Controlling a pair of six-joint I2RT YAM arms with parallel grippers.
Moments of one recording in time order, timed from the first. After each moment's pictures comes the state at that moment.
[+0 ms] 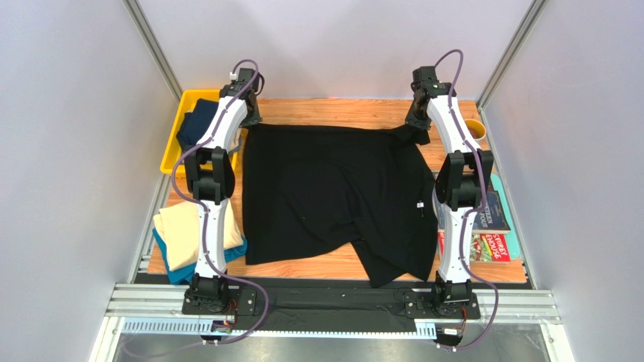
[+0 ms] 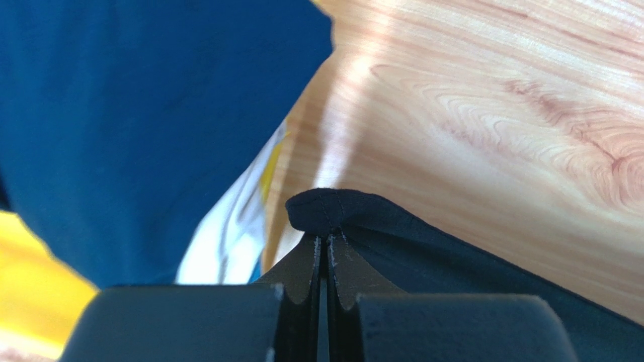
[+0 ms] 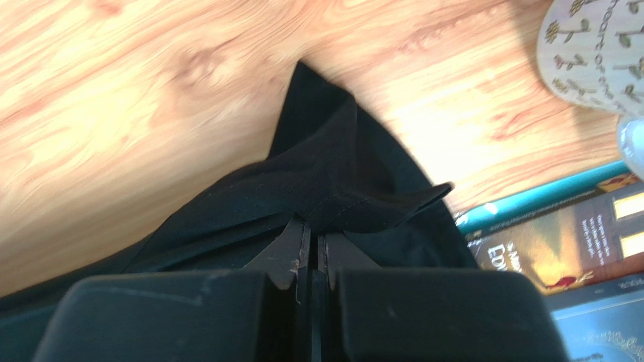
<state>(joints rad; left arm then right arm) -0.13 2.37 2.29 -0.93 -0.31 -0.32 0.08 2.26 2.22 -1.02 0.19 0.50</state>
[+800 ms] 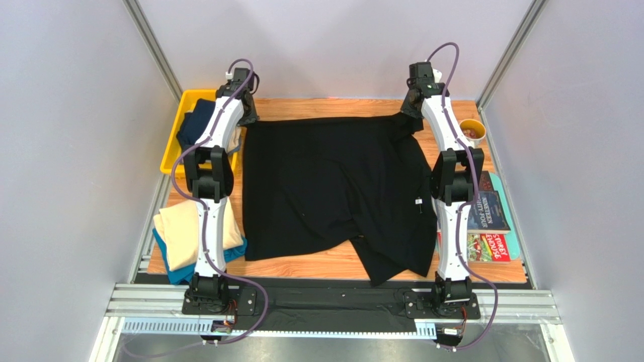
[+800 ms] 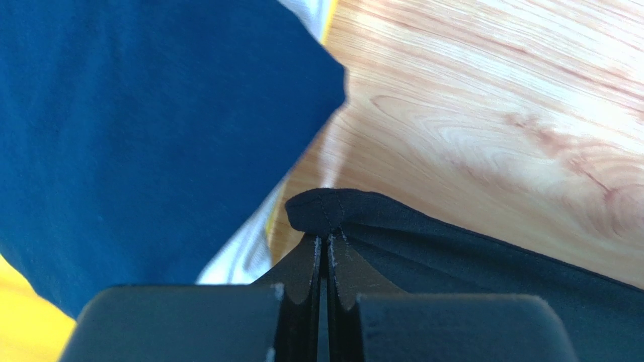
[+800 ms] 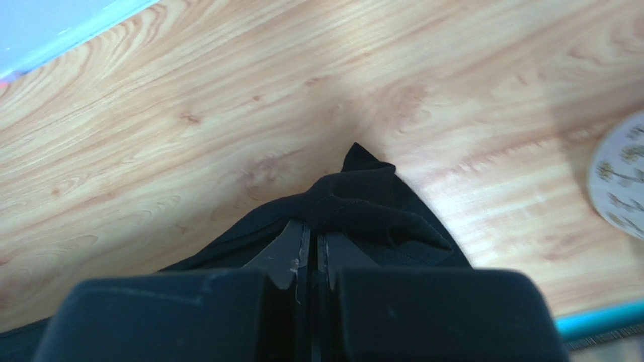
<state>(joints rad) -0.10 2.42 2.33 -0.89 -0.27 -0.33 0.08 2.40 2.37 -0.84 0.22 0.47</state>
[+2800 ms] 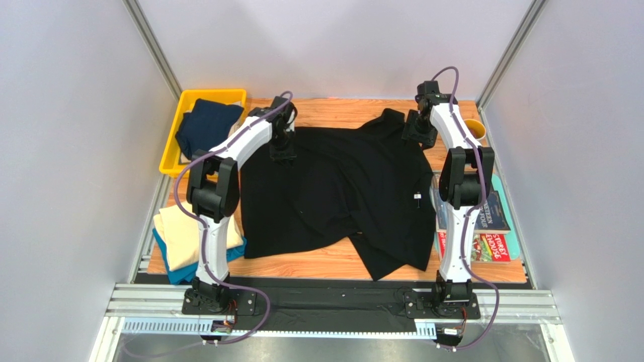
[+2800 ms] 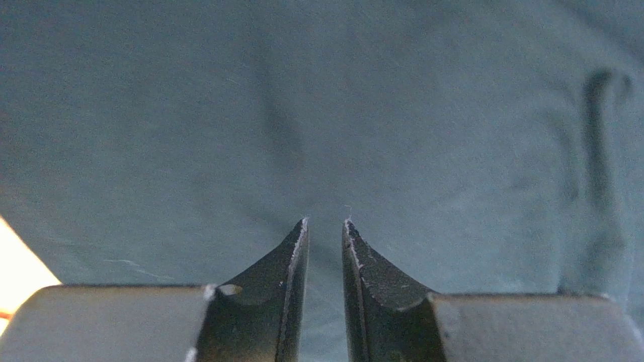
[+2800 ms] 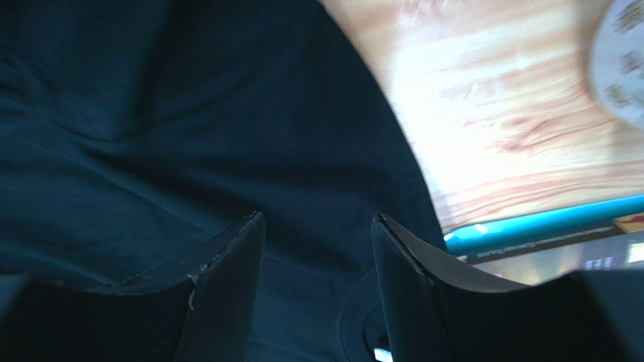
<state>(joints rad) -0.34 2.12 1.81 -0.90 0.04 -0.33 0.03 2.29 2.09 -0.97 0.07 0.34</state>
